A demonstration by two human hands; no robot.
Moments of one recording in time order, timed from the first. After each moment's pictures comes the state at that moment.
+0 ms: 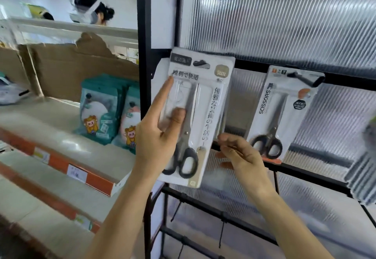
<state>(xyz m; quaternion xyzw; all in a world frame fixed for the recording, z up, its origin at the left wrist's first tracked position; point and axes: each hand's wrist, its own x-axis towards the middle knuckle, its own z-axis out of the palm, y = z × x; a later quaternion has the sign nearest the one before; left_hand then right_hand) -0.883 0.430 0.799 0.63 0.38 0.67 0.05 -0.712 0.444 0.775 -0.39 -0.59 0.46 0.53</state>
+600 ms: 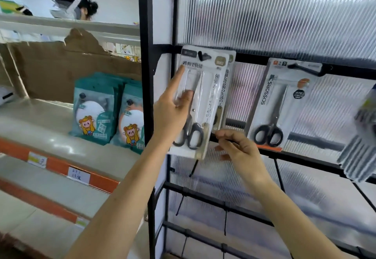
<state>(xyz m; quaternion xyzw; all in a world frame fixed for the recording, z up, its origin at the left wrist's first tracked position) -0.894 0.481 0.809 0.63 0.41 0.66 0.10 -0.734 0.440 0.768 -0.43 -0.59 0.42 0.54</state>
